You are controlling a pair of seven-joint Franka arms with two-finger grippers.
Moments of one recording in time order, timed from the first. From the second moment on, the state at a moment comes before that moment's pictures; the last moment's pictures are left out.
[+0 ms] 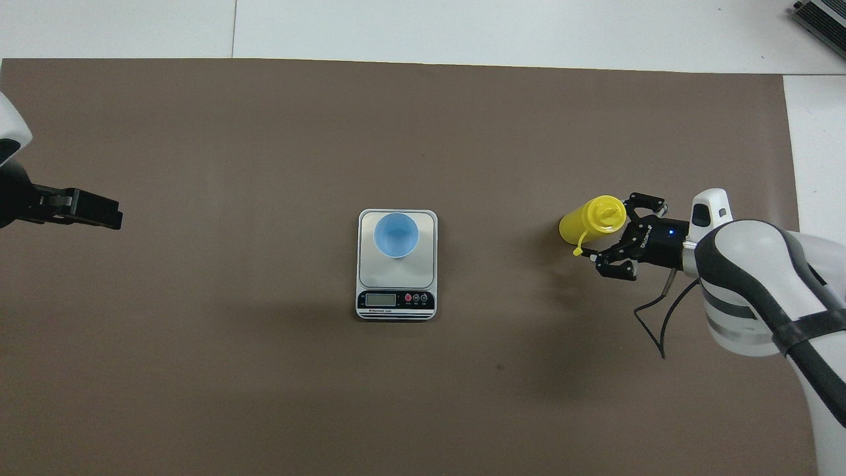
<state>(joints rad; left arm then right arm) 0.06 -0.03 -0.14 -1.62 -0.02 1.60 0.05 -0.19 0.12 0.16 -2.25 1.11 2.40 -1.87</state>
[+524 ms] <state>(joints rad) 0.06 -0.03 -0.14 -1.62 -0.02 1.60 0.05 -0.08 0.14 0.16 -2.26 1.25 2.60 -1.89</state>
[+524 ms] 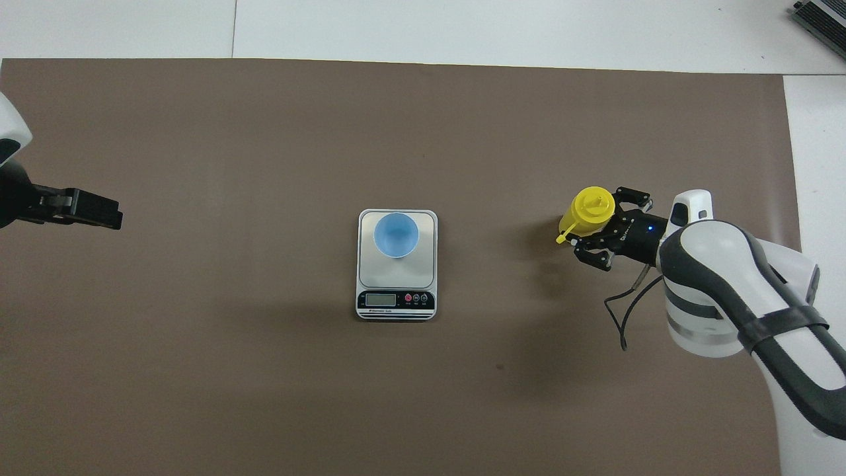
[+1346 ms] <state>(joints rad) 0.06 -0.03 -0.14 -1.62 -0.02 1.60 0.05 -0.02 0.14 0.16 -2.16 0.85 2.56 -1.54</state>
